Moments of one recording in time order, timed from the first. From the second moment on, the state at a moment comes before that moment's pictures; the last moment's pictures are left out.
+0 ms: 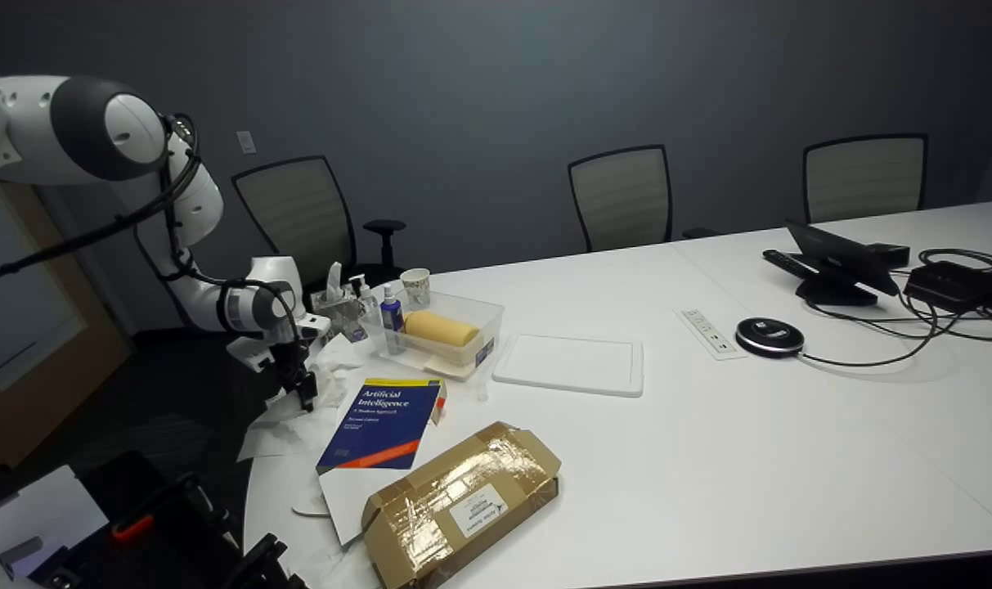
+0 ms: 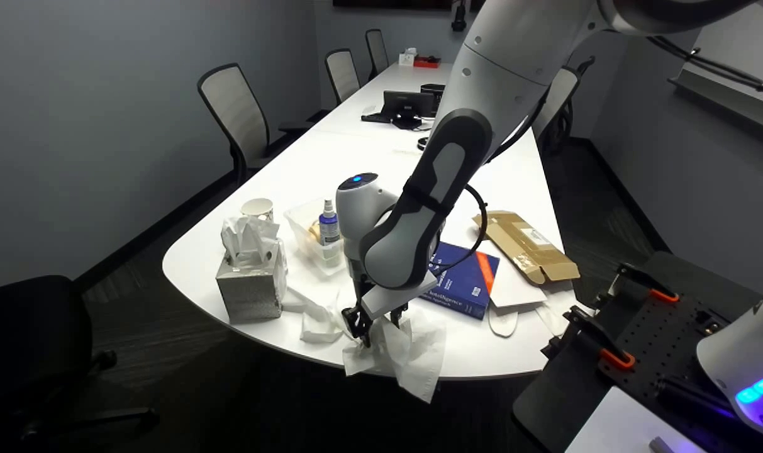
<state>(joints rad) 0.46 0.95 0.06 -1.85 -0.02 2.64 0.61</state>
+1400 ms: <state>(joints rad) 0.39 0.67 0.00 -2.02 0.04 2.57 0.58</state>
